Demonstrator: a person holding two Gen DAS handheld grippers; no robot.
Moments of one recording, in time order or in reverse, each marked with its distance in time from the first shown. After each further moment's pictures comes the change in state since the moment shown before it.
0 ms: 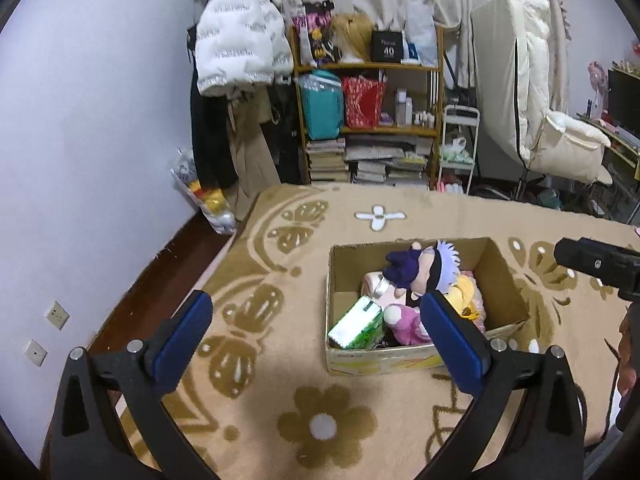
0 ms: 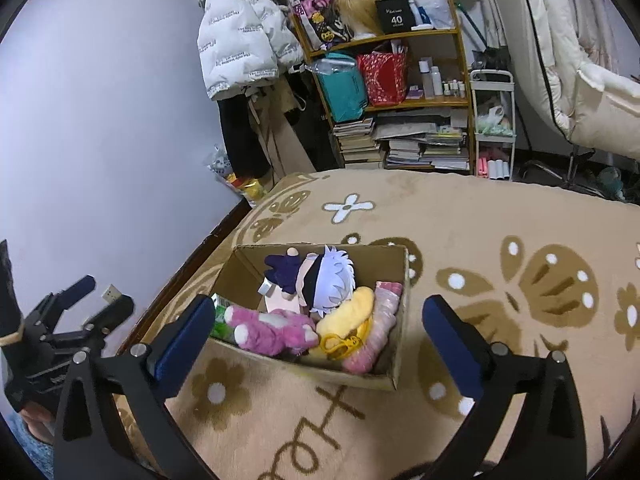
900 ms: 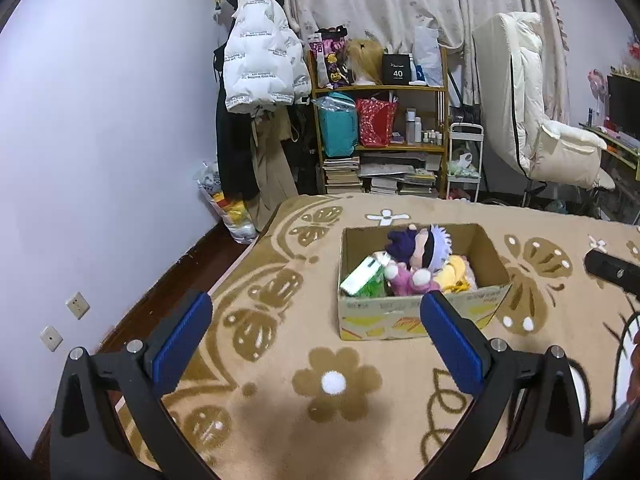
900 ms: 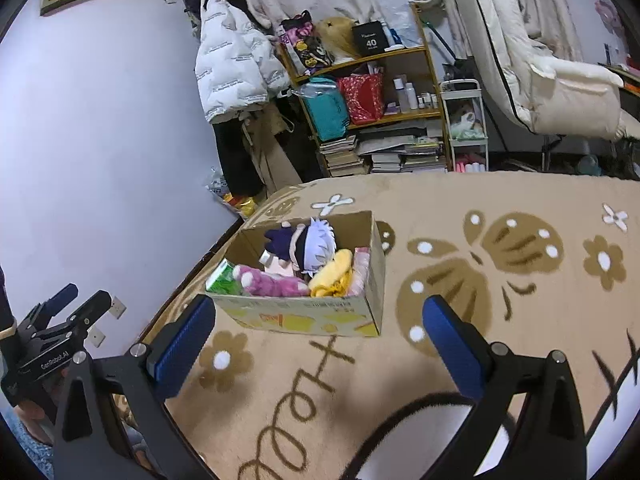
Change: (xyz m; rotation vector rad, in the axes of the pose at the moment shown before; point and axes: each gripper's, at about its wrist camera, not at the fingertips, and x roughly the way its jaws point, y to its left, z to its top) left arm -0.079 0.001 -0.060 -0.012 -0.091 0.064; right arm -0.080 -0.007 -0.078 0.056 -0.111 -0.030
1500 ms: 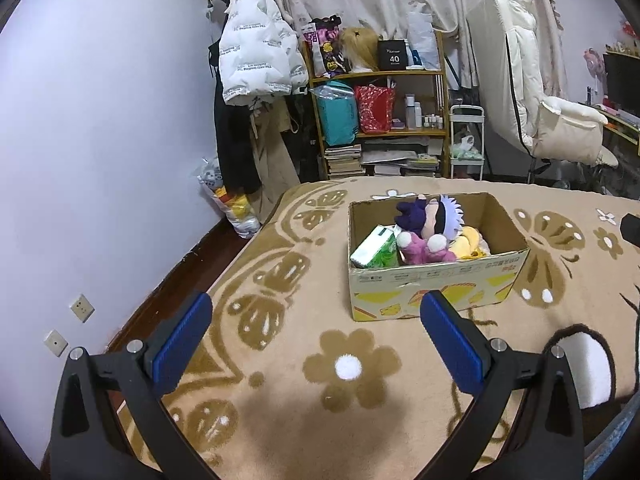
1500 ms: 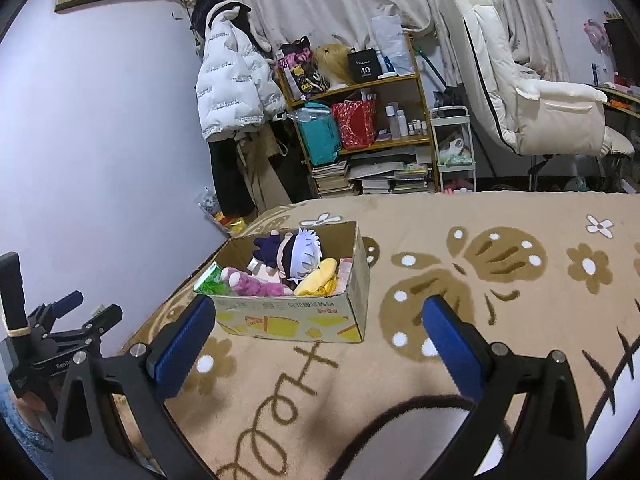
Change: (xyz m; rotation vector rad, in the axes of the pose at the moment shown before) left arm 0.019 0.001 -0.032 0.051 0.016 0.018; right arm -0.017 -0.005 -0.026 -0.038 -0.101 -0.037
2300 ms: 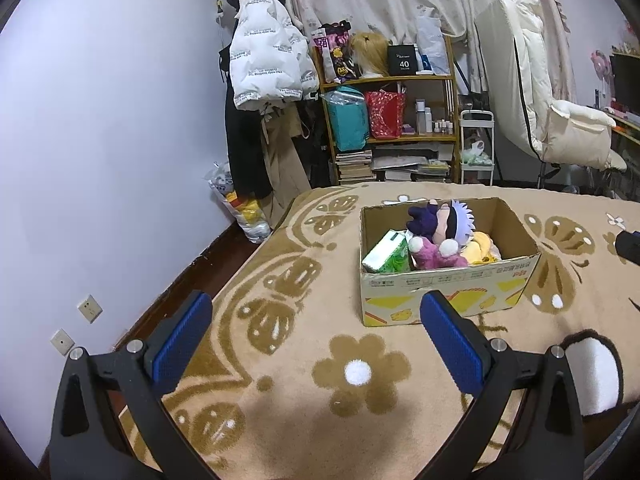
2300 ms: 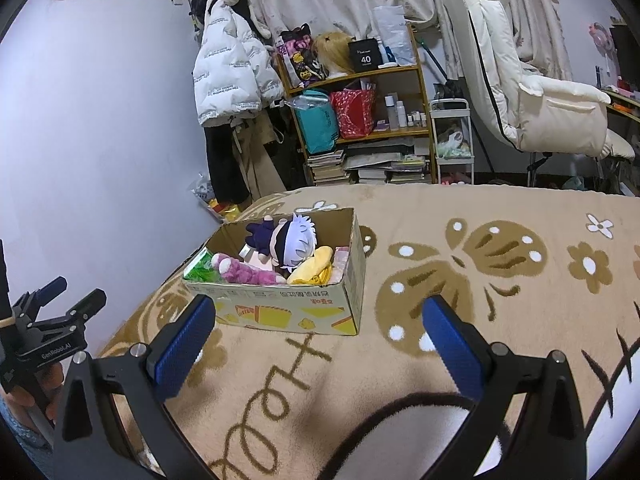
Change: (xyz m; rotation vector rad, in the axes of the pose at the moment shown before) left arm 0.001 0.005 -0.002 -0.010 -0.022 0.036; right arm 0.013 -0.002 -0.006 -0.021 0.037 -0.018
